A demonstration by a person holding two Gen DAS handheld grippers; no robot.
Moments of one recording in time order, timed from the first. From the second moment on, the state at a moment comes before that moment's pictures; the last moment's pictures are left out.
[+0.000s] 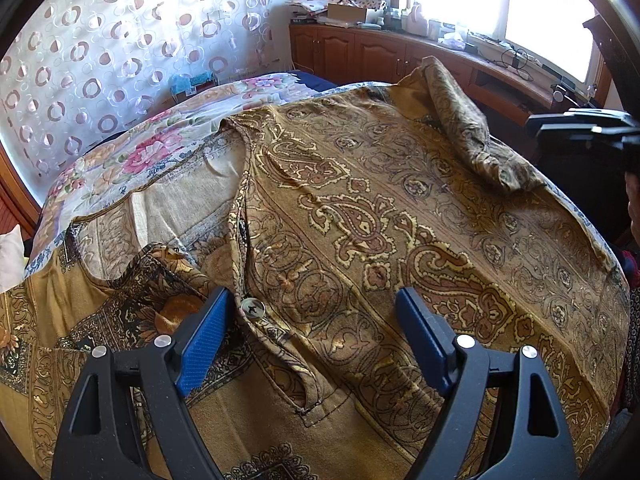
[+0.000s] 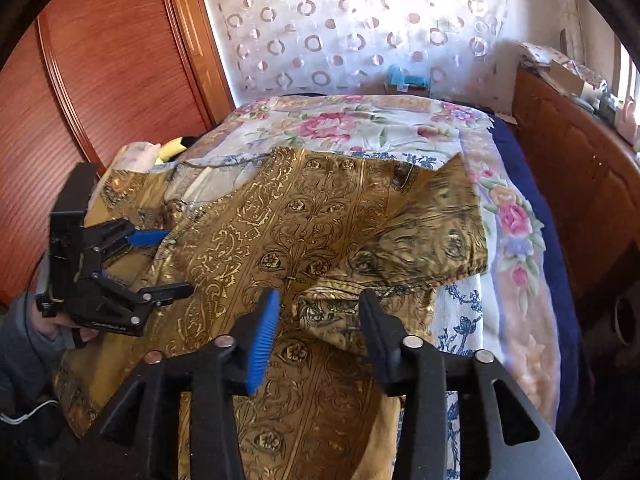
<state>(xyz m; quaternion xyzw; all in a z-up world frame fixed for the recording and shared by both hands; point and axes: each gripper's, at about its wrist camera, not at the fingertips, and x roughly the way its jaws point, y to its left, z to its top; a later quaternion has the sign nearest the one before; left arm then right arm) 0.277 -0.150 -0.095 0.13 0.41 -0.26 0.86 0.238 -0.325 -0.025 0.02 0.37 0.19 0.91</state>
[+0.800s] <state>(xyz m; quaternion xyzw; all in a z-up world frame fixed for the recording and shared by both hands) 0.273 -0.146 -0.090 0.14 0.41 -0.25 0.87 0.362 -0.372 -0.071 0.11 0.38 0.13 0.91</state>
